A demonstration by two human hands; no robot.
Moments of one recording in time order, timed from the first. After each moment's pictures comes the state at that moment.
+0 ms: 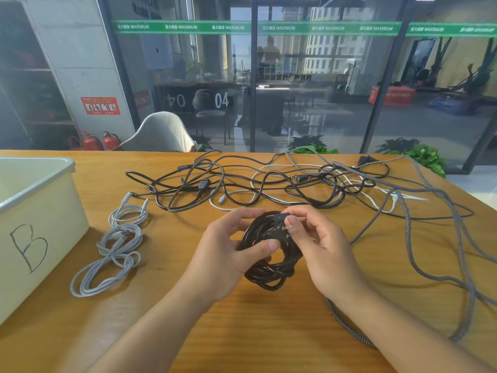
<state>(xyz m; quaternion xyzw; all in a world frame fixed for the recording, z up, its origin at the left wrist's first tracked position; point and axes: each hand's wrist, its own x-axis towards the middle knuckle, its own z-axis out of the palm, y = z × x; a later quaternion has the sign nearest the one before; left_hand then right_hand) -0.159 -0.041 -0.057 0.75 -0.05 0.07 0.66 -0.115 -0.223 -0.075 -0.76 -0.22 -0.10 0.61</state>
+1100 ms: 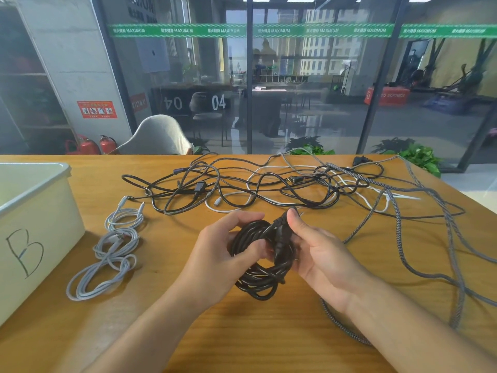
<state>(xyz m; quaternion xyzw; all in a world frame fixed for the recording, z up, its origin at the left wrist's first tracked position) -0.156 -0.038 -0.067 0.77 -0.13 0.12 0.62 -0.119 -0.225 -0.060 -0.55 -0.08 0.19 0.81</state>
